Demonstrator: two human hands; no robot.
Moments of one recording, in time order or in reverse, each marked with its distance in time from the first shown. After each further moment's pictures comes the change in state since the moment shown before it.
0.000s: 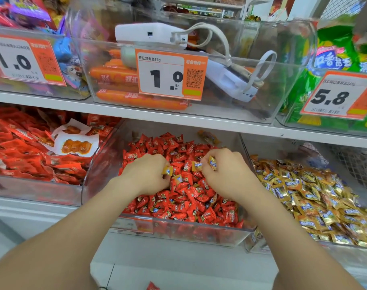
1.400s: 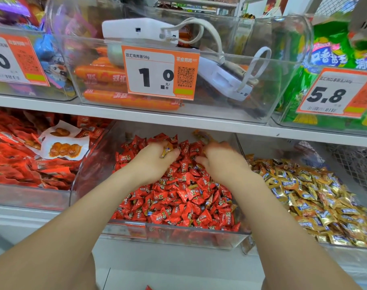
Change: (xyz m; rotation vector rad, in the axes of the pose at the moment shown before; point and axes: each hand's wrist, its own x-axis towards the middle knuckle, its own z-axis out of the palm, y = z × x) left_hand 0.015 0.025 -0.007 -0.583 0.090 -0.001; right_hand 0.042 0.012 0.006 -0.355 -0.102 0.007
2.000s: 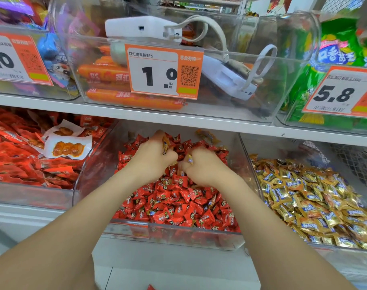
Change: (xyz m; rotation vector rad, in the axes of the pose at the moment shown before) left_hand 0.007 -0.002 -0.003 0.095 0.193 0.064; right_hand 0.010 -0.034 0.019 0.340 -0.131 0.013
